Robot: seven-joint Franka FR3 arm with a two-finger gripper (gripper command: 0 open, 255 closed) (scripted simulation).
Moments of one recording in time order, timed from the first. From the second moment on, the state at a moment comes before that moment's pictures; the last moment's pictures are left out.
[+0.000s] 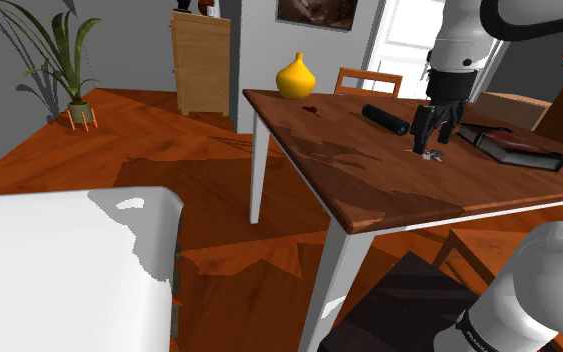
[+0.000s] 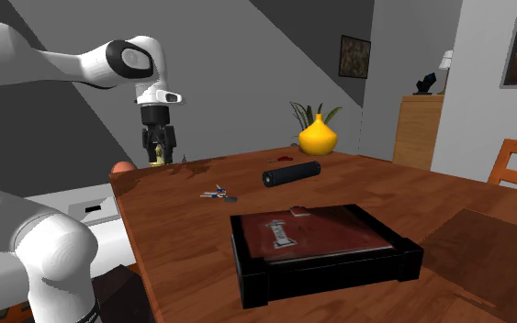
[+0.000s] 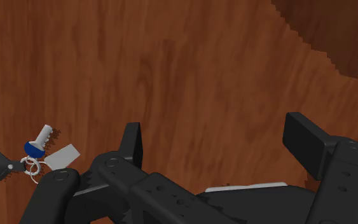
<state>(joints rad) 0.00 -0.79 0.02 -2.31 -0.11 1.43 0.17</state>
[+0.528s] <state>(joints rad) -0.04 -0.62 -0.06 -2.22 -0.14 1.53 0.14</state>
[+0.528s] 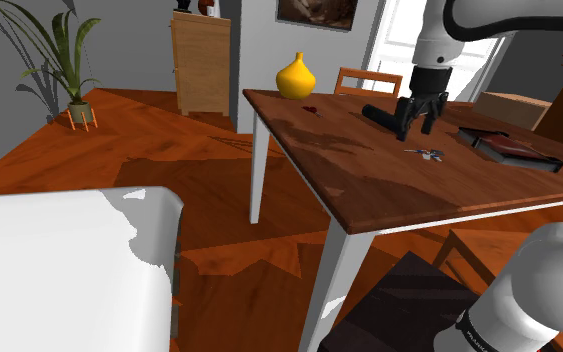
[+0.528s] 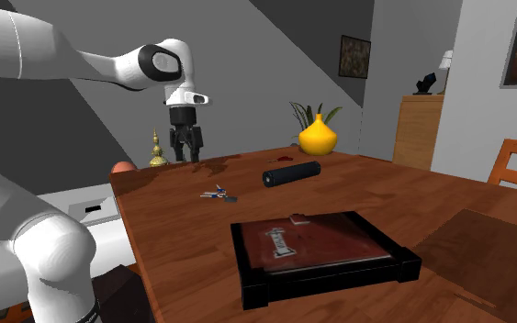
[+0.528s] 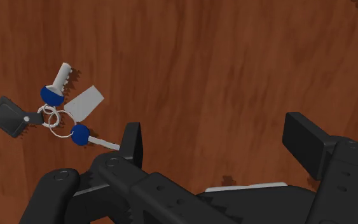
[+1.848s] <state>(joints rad) -0.17 0.05 -0.32 -1.62 -0.04 1.67 -0.03</state>
